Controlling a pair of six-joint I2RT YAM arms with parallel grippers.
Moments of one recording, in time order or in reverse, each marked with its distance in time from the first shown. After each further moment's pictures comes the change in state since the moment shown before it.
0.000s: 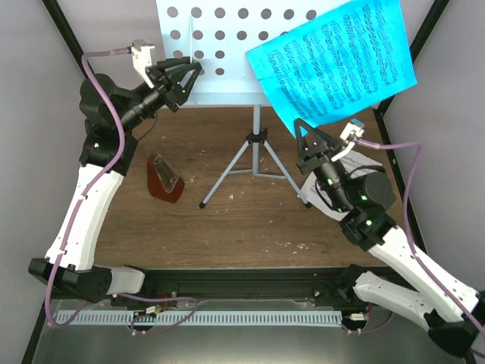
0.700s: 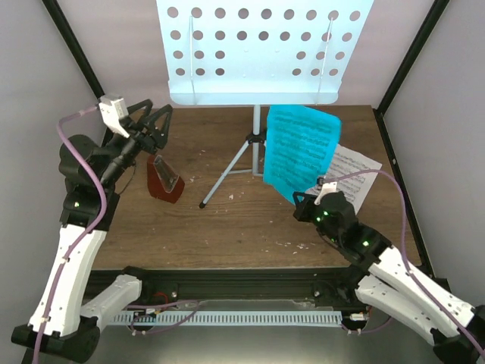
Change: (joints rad) left arm 0.034 -0.399 -0.415 -0.067 -0.247 0.039; right arm -0.010 -0.278 -0.346 -0.774 0.092 0.147
